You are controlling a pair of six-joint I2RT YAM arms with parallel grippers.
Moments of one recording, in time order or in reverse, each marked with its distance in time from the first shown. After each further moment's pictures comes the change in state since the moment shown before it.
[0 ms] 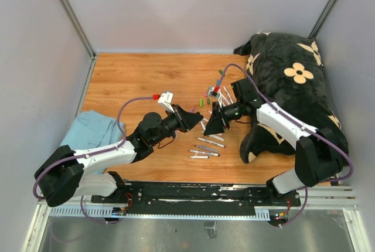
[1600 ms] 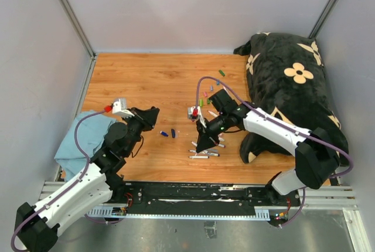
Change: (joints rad) left arm 0.214 -0.584 -0.125 -0.397 -0.321 0.084; right arm 0.241 0.003 0.032 -0.117 0.165 -0.168
